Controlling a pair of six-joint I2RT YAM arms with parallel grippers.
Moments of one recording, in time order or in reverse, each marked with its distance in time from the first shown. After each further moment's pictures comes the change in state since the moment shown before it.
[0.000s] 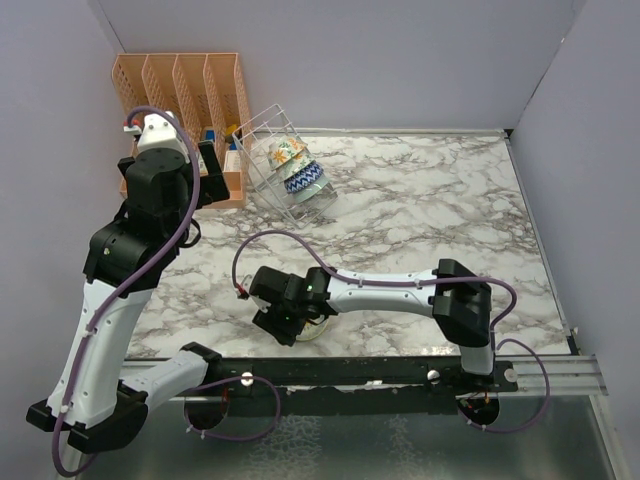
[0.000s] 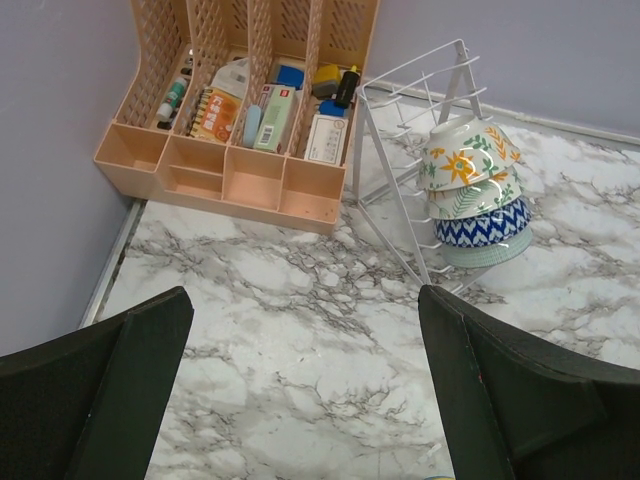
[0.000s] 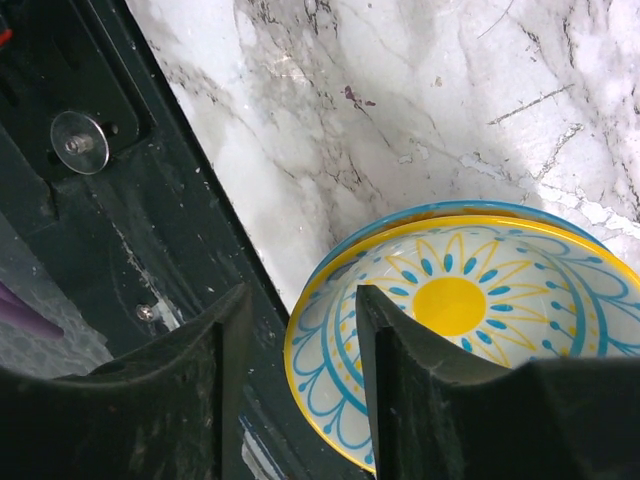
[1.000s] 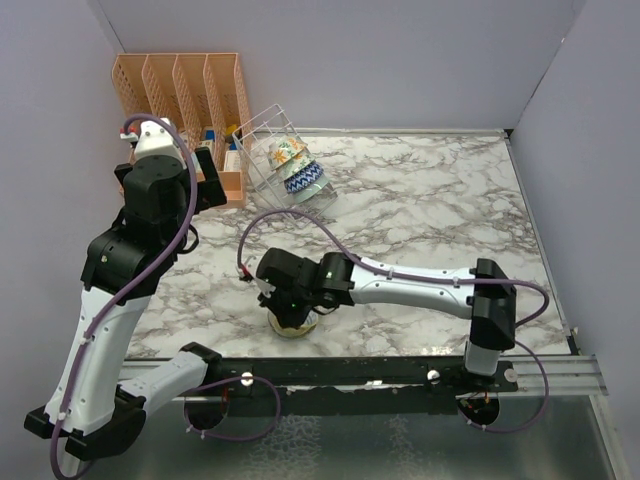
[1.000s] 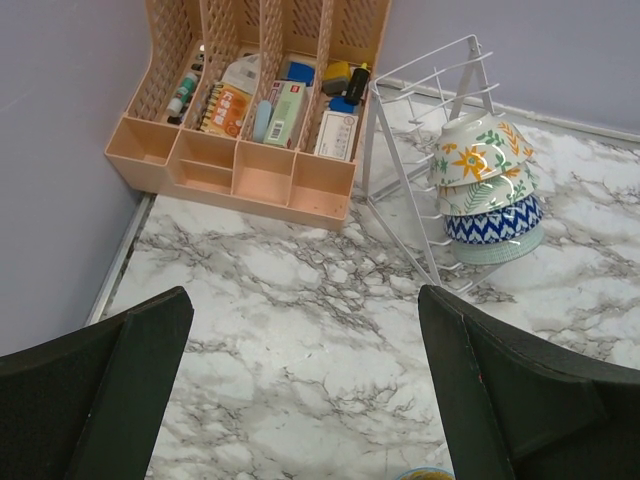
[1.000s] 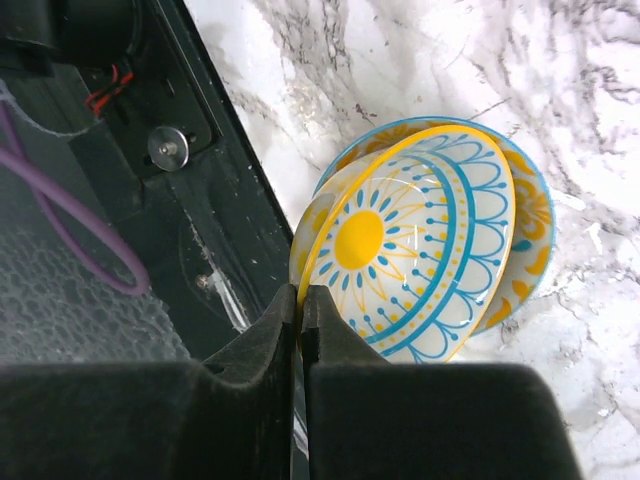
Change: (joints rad) left arm 0.000 -0.034 -0.042 0.000 -0.017 0.000; right arm -0.017 -0.116 0.060 -0.080 0.009 0.028
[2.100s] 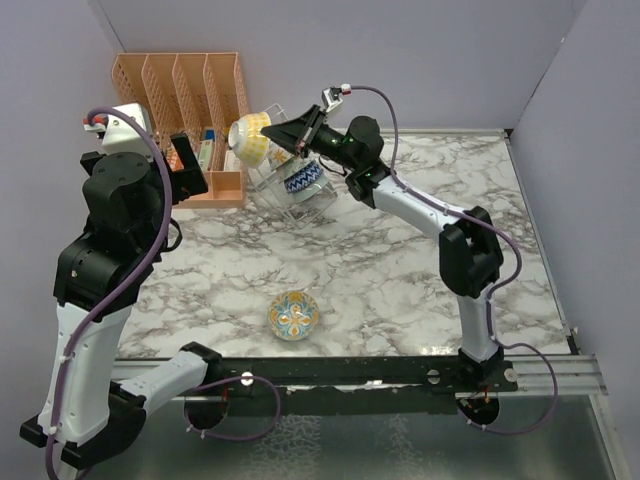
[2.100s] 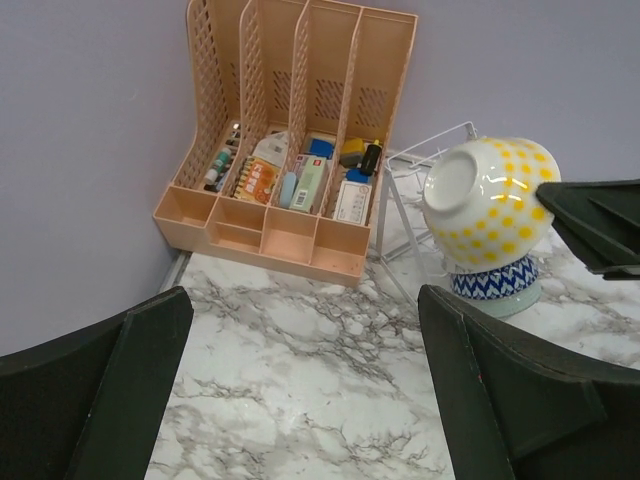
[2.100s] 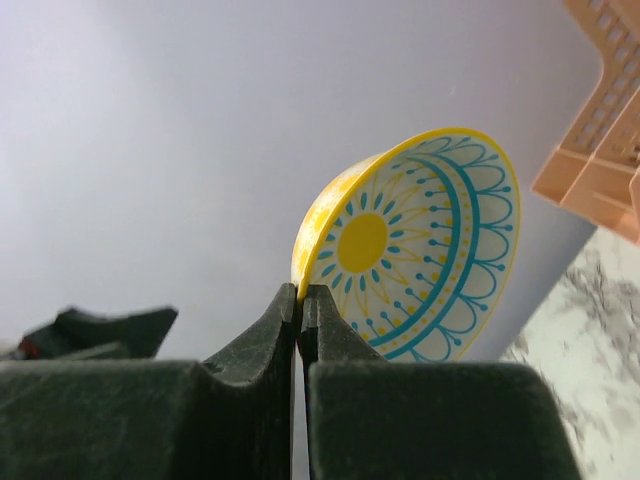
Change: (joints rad) left arm 0.000 0.006 0.163 0.008 -0.054 0.106; right arm -0.647 0.201 0.170 1.325 -0.440 1.094
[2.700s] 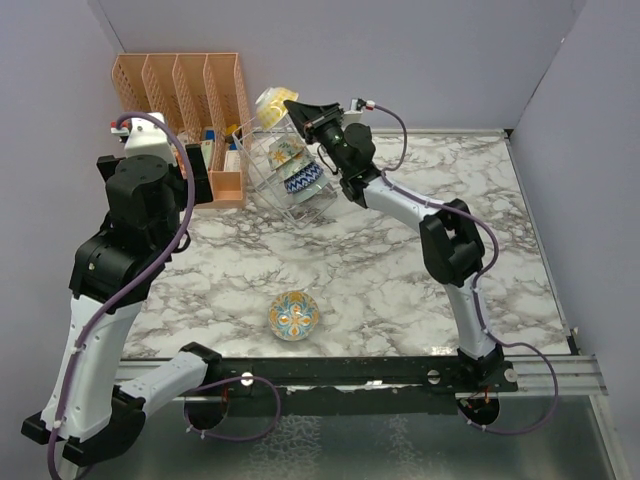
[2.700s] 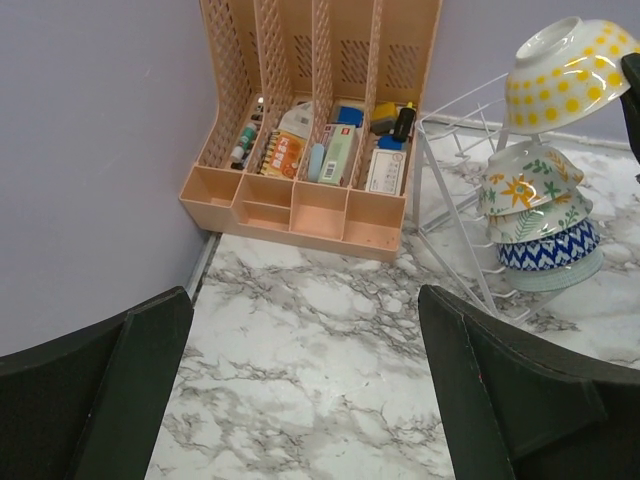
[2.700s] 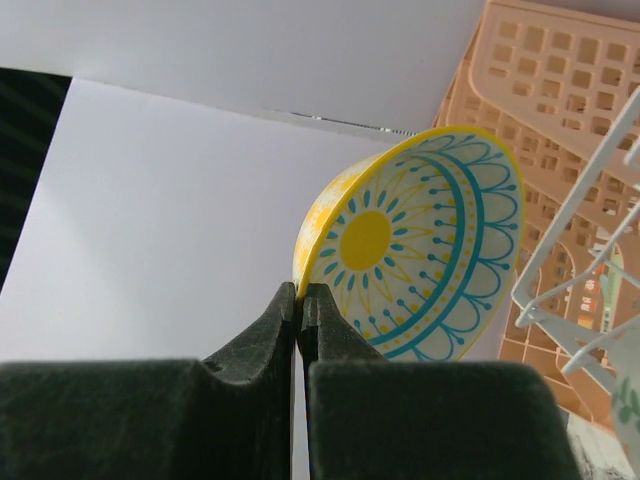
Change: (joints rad) left arm 0.000 -0.018 -0.098 0.013 -0.027 0.065; right arm -0.022 0.191 0.081 0.153 0.531 0.153
